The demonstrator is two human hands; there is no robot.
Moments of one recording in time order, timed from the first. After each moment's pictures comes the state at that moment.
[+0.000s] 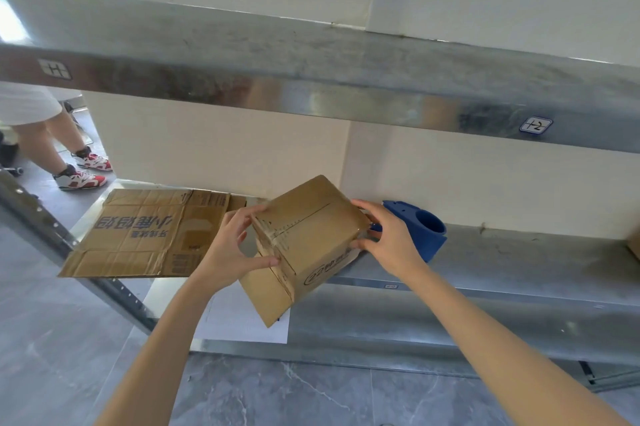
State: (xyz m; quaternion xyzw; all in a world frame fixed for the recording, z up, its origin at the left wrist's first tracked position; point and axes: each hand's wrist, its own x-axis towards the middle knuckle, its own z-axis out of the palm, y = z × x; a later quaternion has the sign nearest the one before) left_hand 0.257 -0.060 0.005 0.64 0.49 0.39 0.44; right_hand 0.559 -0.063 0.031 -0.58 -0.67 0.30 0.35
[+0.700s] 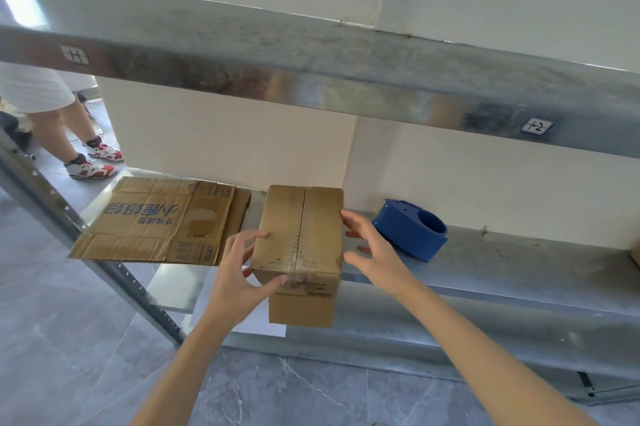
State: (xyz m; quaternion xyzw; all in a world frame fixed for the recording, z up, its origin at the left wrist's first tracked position) left_hand 0.281 -0.122 -0.026 0.63 0.51 0.46 0.35; right_hand 0.543 -0.097 0.029 -0.55 -0.67 0.41 0.29
